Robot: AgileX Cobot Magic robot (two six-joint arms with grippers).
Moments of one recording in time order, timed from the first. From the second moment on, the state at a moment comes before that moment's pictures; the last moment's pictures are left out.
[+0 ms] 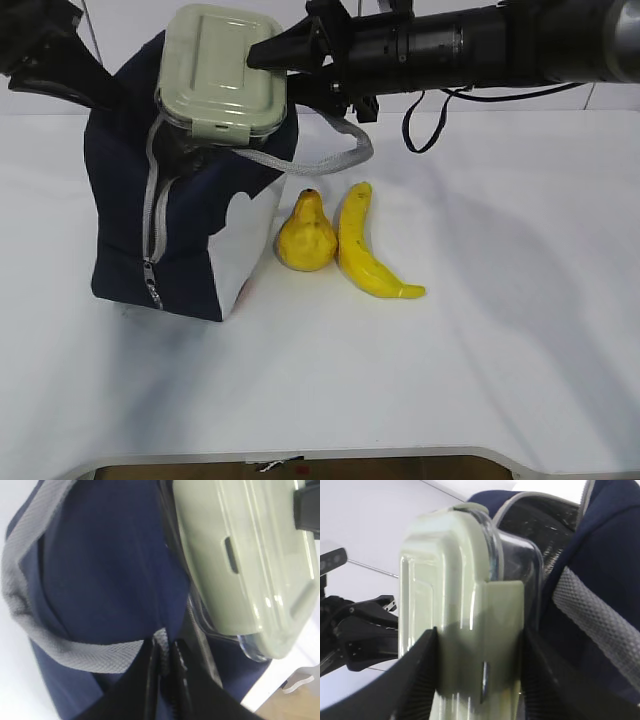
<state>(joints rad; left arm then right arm) -0.09 1.70 -1.48 -0.70 1.05 0.52 0.27 2.07 -1.63 1.60 0.92 -0.85</state>
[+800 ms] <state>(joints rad) -0.09 1.68 -1.49 -0.70 1.05 0.52 0.27 2.15 -1.84 1.49 1.01 -0.77</state>
